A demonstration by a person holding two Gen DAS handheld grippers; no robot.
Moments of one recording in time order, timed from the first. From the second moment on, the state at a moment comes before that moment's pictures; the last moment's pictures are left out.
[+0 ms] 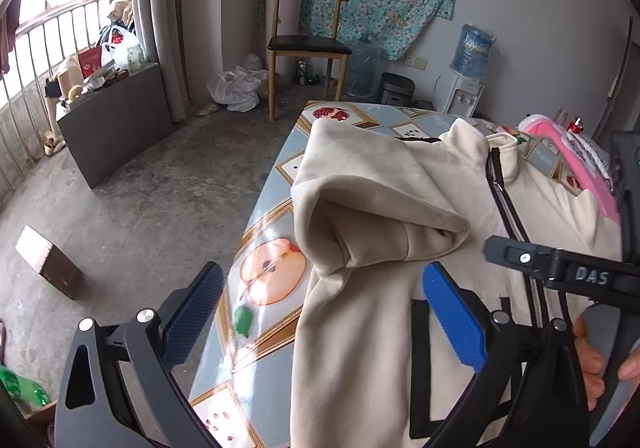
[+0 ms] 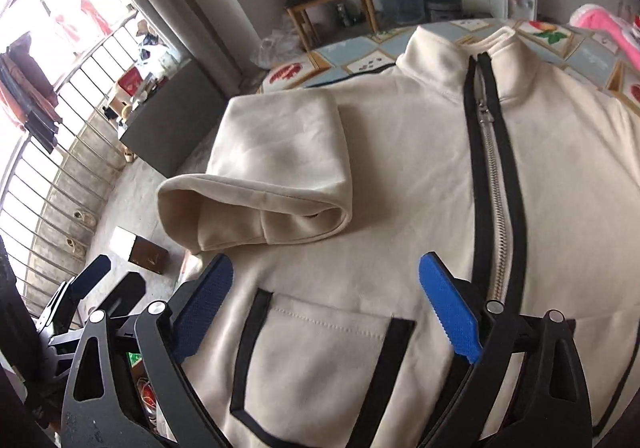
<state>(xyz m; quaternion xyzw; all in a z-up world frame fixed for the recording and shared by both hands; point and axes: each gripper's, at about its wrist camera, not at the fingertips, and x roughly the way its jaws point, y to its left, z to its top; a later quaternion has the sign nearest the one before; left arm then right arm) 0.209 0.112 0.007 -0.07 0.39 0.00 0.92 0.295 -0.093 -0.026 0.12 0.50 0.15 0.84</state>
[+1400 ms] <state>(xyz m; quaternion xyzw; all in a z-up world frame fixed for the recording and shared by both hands) 0.263 0.094 -0.059 0.00 0.48 0.09 0.87 0.218 -0.171 0.012 0.04 0.45 0.23 0.86</state>
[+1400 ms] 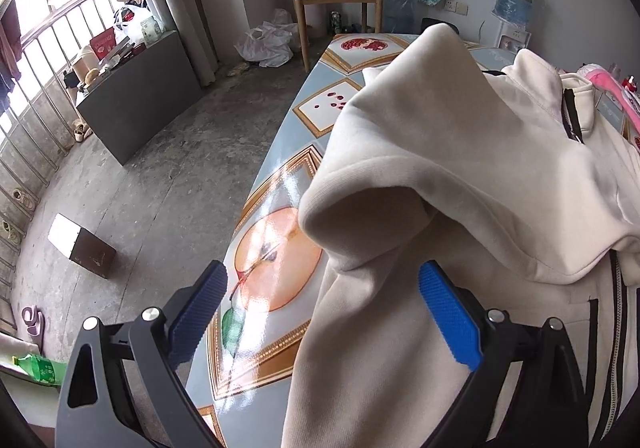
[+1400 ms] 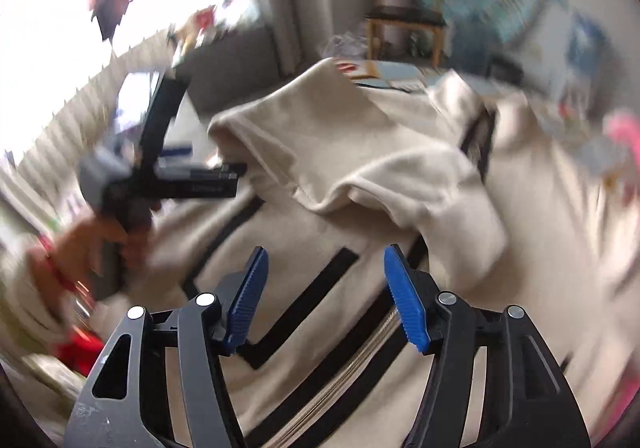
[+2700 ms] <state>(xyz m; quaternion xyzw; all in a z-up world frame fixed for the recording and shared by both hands) 0.269 0.097 -0.064 -0.01 0.50 0.10 0.86 0.268 -0.330 -0.018 0.22 0.51 0.01 0.83</state>
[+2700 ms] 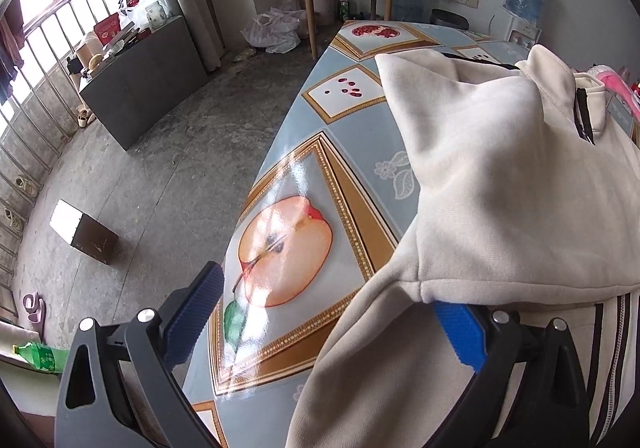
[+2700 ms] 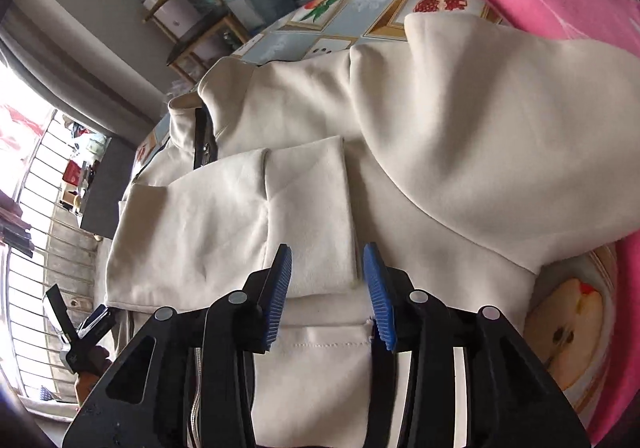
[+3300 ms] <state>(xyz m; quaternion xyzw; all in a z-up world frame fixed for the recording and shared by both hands) 0.254 0.104 -0.066 -0.03 0.49 0.10 0.86 0.291 -0.311 0.007 0.08 0.48 -0.07 0.87</state>
